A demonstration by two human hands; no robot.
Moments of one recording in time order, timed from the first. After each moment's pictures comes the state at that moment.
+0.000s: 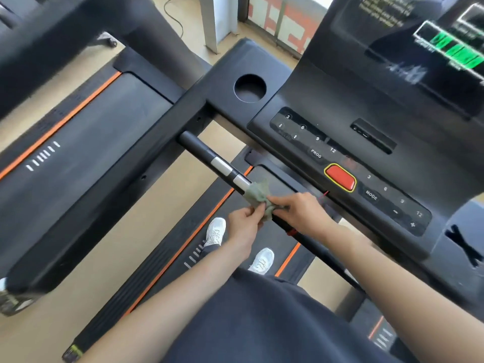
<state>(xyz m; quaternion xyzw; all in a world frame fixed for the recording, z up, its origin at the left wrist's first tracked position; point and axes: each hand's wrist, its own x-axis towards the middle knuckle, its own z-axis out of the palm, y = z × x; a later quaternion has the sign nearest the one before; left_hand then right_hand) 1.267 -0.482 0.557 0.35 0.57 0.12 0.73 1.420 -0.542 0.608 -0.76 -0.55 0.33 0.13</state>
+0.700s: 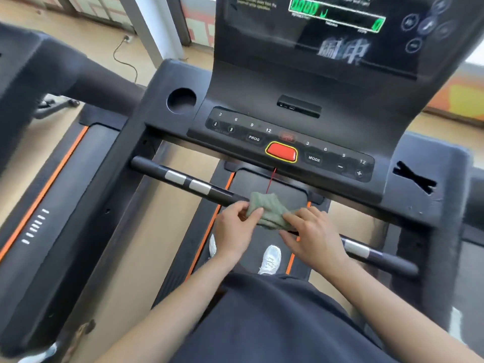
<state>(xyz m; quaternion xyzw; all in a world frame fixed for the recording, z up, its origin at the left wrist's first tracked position) 1.282 -0.528 0.603 0.77 0.43 0.08 0.46 1.394 -0.695 0.599 -0.88 -0.46 0.06 0.14</state>
